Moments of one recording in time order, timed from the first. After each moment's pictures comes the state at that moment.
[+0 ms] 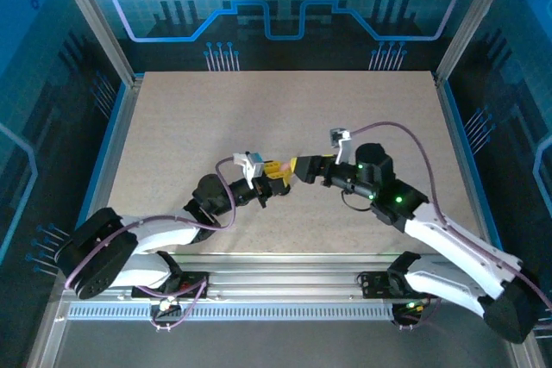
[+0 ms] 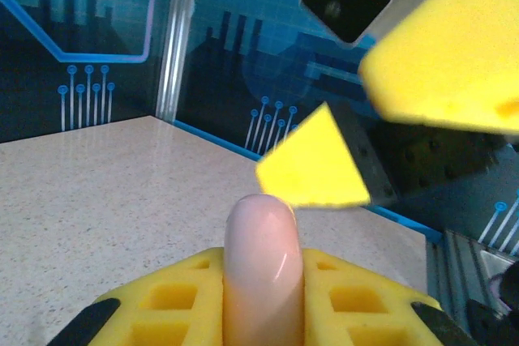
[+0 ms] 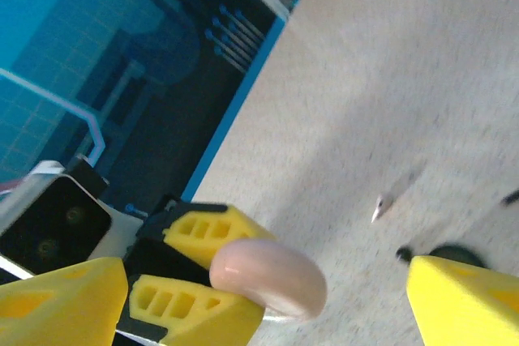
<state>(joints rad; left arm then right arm) -0.73 1.28 0.38 1.02 0.31 -0.27 0.65 0.92 0.73 -0.08 -0.25 0.69</state>
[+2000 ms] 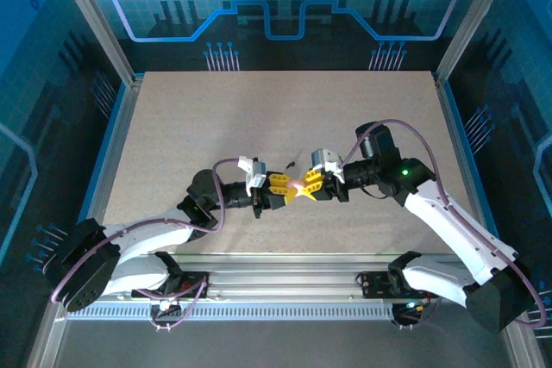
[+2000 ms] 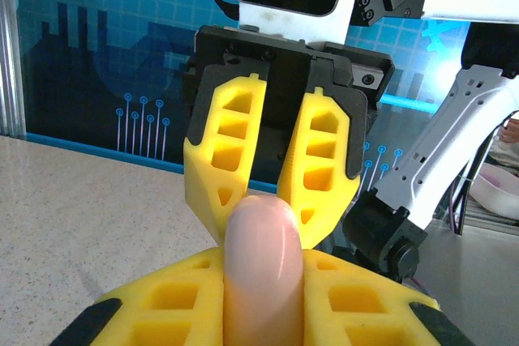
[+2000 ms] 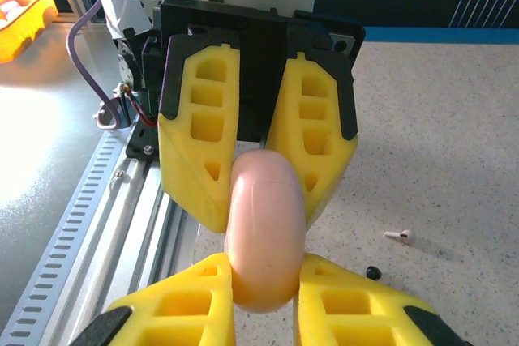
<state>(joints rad) -0.73 1.20 0.43 0.92 0.66 -0.27 0.50 1.08 0.96 -0.60 -0.92 -0.63</state>
